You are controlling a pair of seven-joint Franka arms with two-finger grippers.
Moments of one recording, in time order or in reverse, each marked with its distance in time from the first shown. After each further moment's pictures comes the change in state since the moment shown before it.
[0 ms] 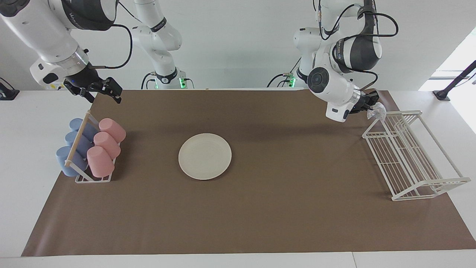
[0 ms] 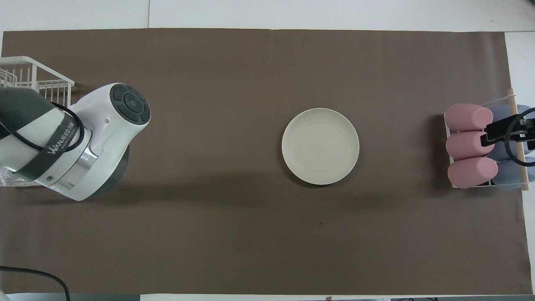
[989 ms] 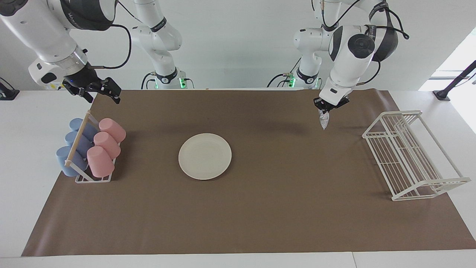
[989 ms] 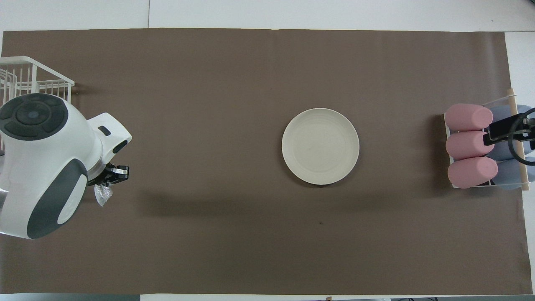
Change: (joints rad) left arm 0.051 -0.196 0.001 -0.111 -0.637 0.219 0.151; right arm -0.003 0.000 -0.005 0.000 0.000 0.004 0.000
